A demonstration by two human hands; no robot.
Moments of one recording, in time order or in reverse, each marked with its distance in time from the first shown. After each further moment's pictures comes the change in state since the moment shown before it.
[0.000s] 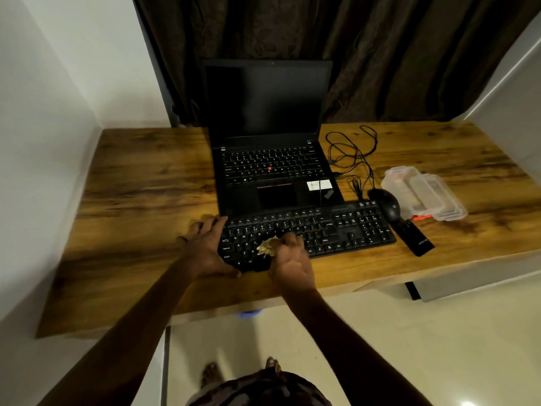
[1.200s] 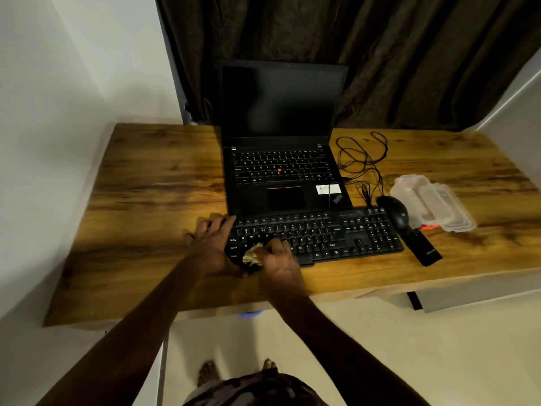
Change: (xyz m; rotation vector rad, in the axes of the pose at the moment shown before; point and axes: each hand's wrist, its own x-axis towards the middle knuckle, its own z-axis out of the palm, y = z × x) left_hand 0.002 -0.004 0.002 0.037 0.009 0.010; right_hand -0.012 -0.024 0.020 -0.037 0.082 -0.203
